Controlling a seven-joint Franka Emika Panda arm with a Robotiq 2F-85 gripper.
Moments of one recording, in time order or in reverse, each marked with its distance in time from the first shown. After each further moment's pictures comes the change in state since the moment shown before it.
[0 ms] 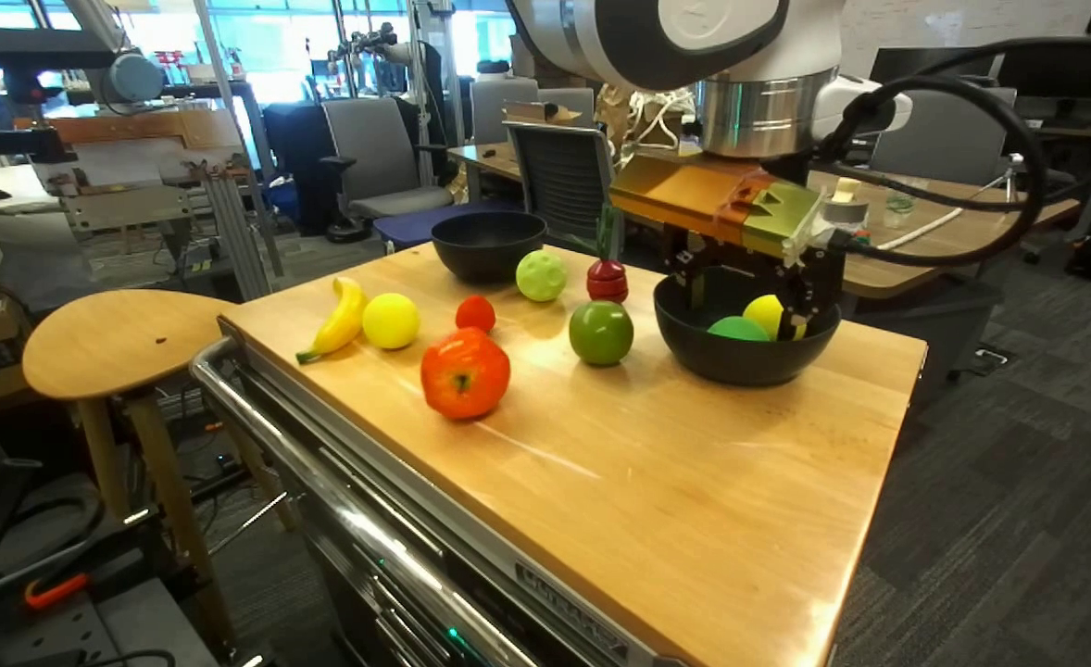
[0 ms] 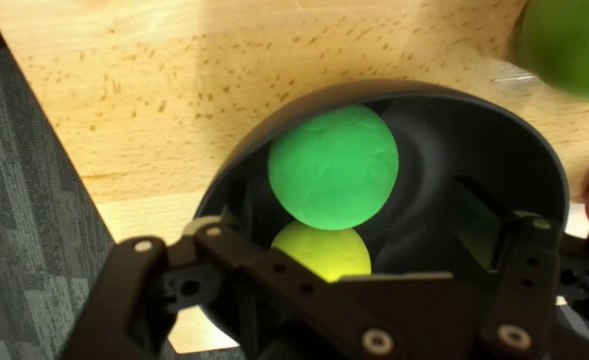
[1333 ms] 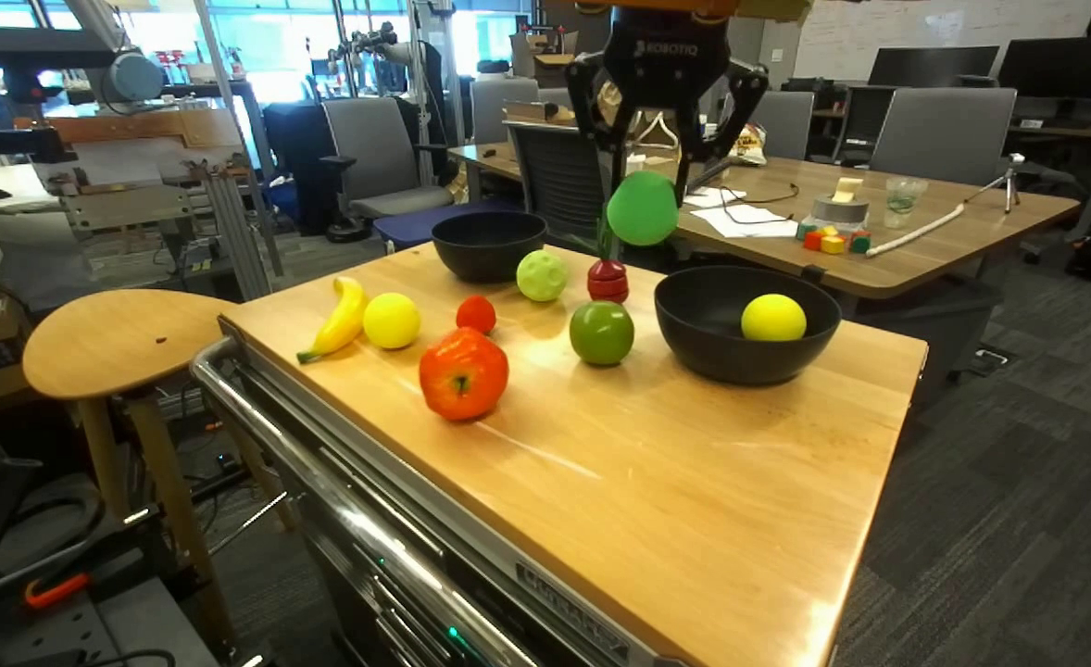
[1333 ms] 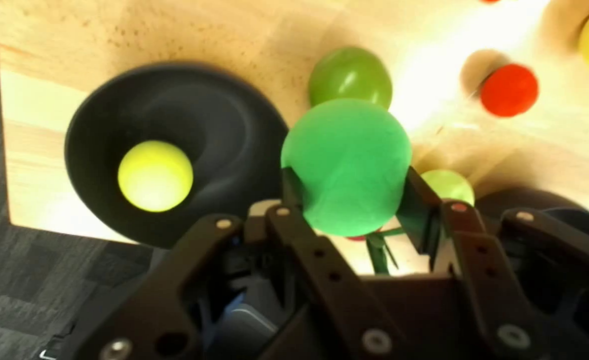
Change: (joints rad) arm -0.055 -0.344 0.084 -0.118 0.038 -0.289 -0.438
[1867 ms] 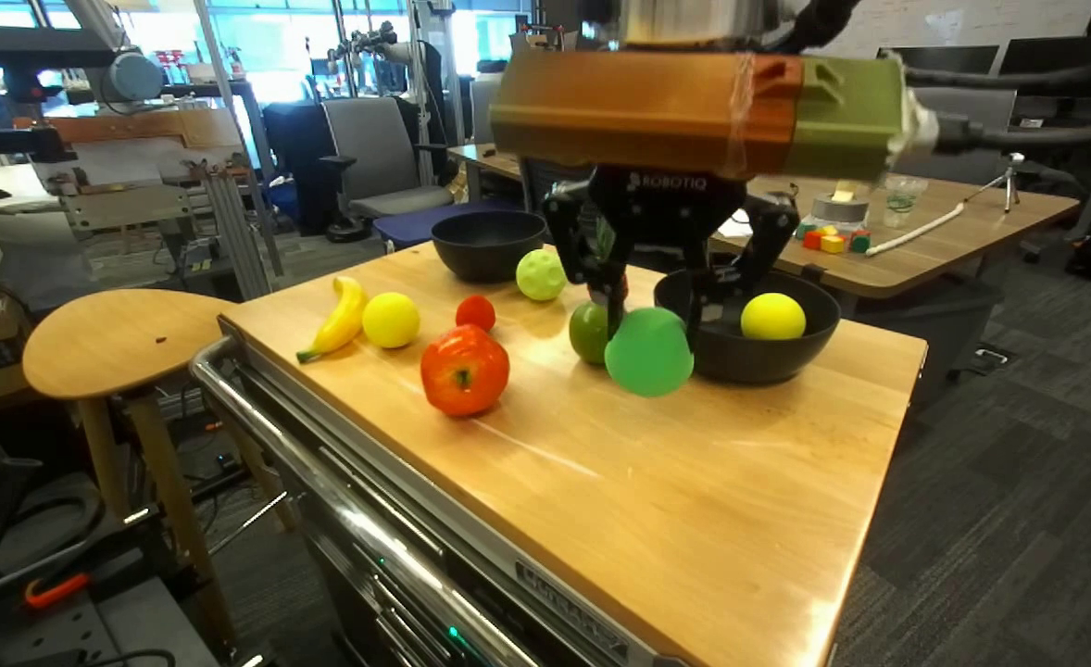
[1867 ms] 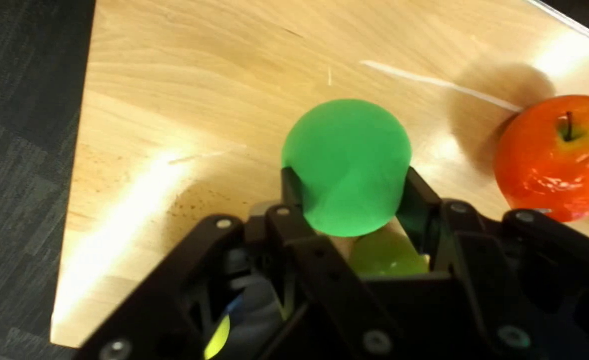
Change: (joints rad) arm 0.001 -0.096 -0.133 -0.287 -0.106 0.179 -0.153
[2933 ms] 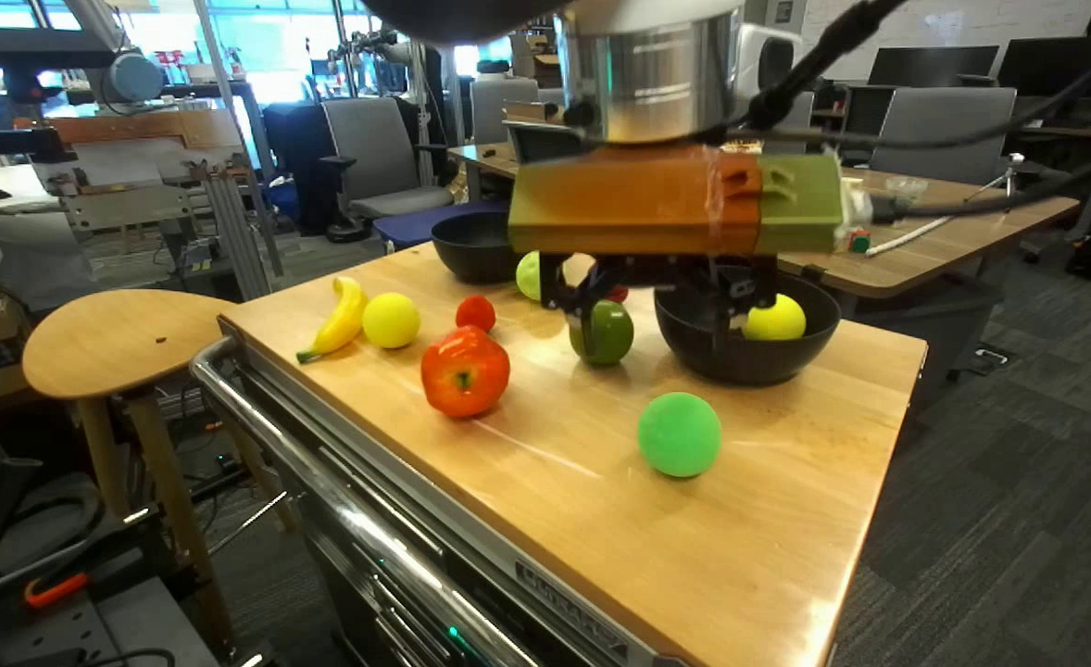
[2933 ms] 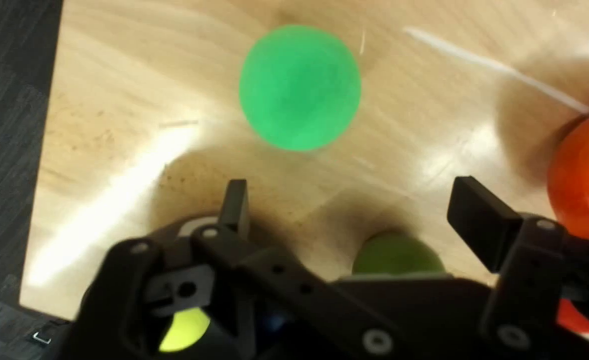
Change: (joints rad) arm 0.049 0.052 0.002 -0.060 0.037 0.205 -0.085
